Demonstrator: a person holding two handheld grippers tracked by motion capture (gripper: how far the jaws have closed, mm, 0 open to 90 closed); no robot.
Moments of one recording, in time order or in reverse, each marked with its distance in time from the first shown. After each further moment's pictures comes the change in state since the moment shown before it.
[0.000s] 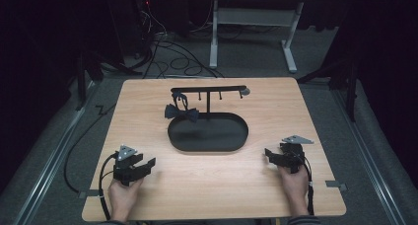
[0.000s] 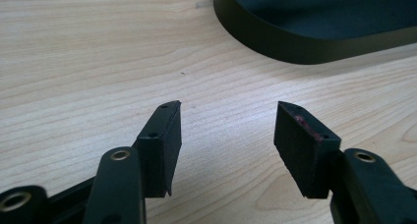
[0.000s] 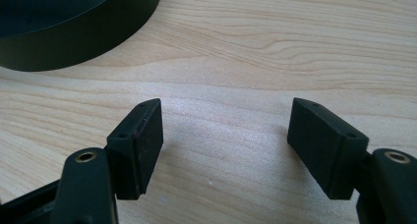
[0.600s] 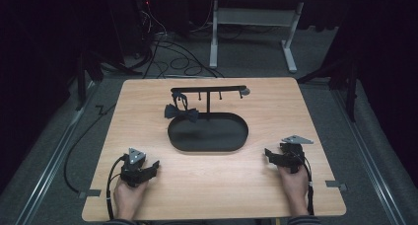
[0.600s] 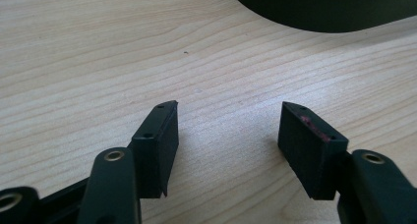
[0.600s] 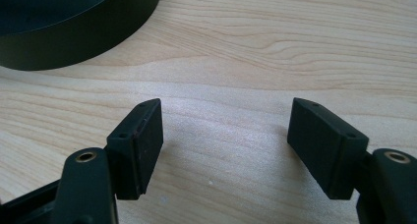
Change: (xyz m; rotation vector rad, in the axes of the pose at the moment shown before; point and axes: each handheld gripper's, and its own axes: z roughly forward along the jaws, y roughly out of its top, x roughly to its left) left arm -0.008 -0.014 0.024 0.010 0.087 0.080; right arm 0.000 0.000 0.000 -0.001 -0.003 -0.003
